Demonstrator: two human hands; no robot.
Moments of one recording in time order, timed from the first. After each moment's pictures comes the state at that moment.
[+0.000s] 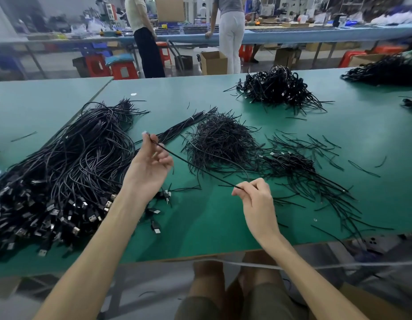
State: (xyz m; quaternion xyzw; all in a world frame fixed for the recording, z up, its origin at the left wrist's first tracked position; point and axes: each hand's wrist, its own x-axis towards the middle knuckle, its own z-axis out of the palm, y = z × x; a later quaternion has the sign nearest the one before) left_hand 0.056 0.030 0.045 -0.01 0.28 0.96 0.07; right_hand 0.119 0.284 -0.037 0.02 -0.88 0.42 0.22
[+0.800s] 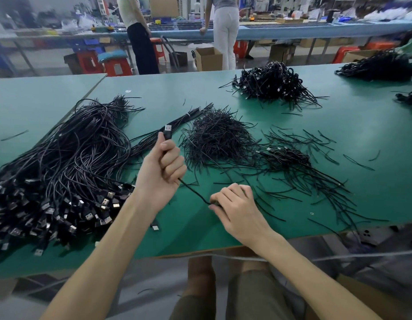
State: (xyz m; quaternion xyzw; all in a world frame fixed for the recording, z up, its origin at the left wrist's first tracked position) left_hand 0.090 0.064 0.054 0.06 0.31 0.93 0.17; right_hand 0.135 0.267 -0.047 0.27 -0.91 0.12 0.29
